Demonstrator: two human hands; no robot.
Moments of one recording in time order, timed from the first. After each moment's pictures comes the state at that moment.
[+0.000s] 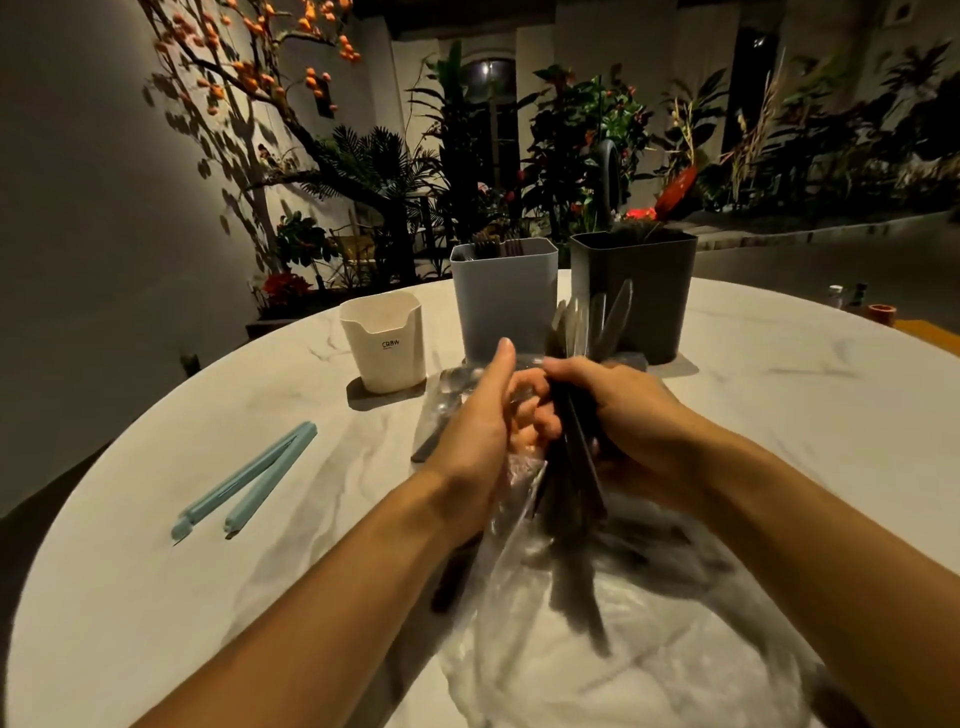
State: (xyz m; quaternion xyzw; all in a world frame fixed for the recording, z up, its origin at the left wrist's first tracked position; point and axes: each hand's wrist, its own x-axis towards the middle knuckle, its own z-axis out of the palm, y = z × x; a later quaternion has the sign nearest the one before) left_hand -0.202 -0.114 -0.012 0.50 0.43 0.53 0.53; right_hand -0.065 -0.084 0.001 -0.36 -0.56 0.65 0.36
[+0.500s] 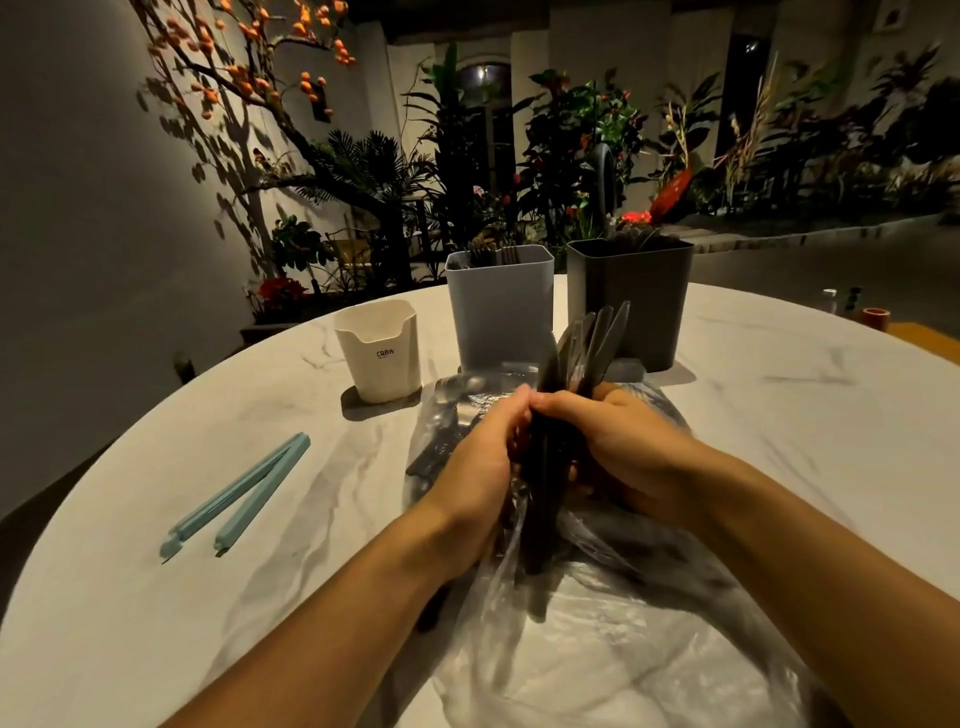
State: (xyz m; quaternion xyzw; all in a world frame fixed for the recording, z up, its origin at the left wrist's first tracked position) left_hand -0.201 -0.117 -0.026 0.53 0.46 0.49 0.52; right_hand -0.067 -0.083 -0.005 -0.40 -0.58 0.60 0.38
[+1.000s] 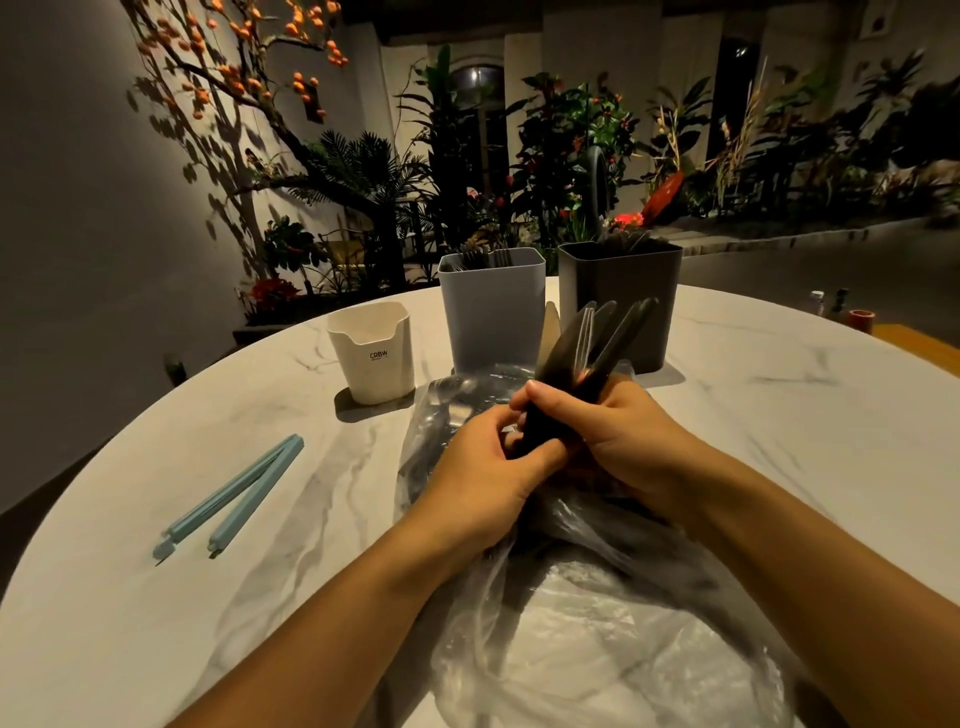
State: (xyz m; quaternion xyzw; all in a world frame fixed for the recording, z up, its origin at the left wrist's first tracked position) left_hand -0.200 -0.120 -0.027 0.61 0.47 0.49 0.41; right_hand -0.058 -0.080 -0.007 -0.36 -0.62 0.56 0.42
